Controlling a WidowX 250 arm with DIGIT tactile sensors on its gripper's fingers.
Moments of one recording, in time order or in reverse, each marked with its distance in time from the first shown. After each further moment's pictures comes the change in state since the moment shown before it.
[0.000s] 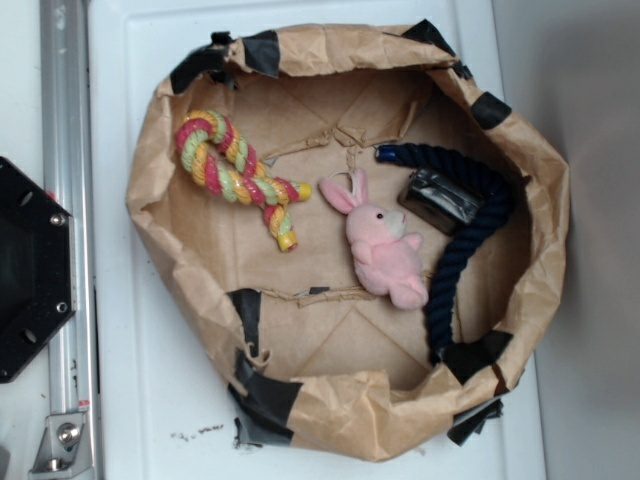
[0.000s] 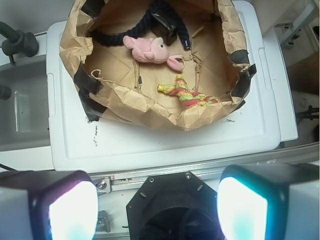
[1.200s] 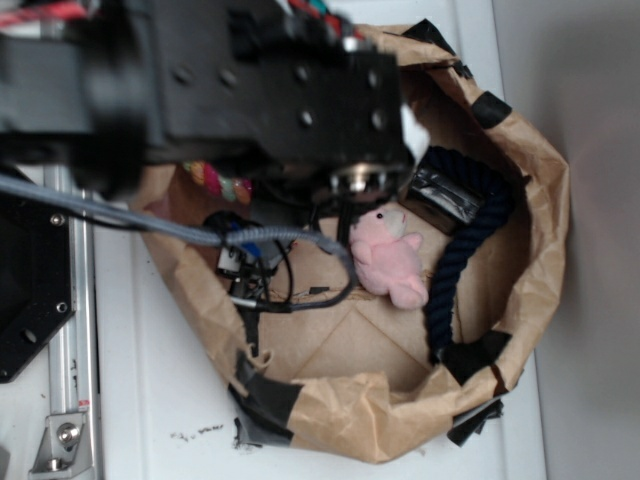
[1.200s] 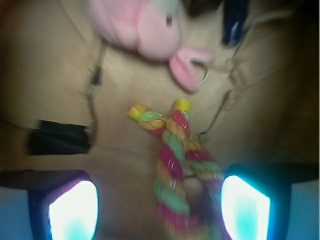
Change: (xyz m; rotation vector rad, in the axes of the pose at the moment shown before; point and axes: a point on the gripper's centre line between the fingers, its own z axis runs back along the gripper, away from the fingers) arm 0.080 0.035 -0.182 0.052 0.363 -0.377
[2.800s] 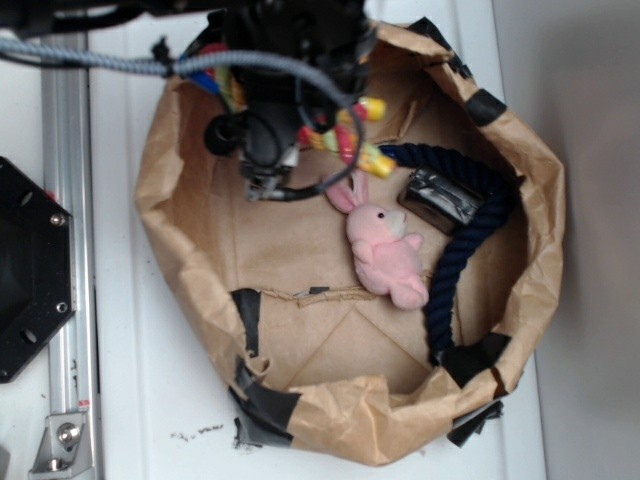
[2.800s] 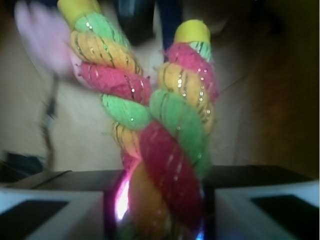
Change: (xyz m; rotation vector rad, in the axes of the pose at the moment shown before) arm -0.001 0.039 0.050 -0.058 -0.281 0.144
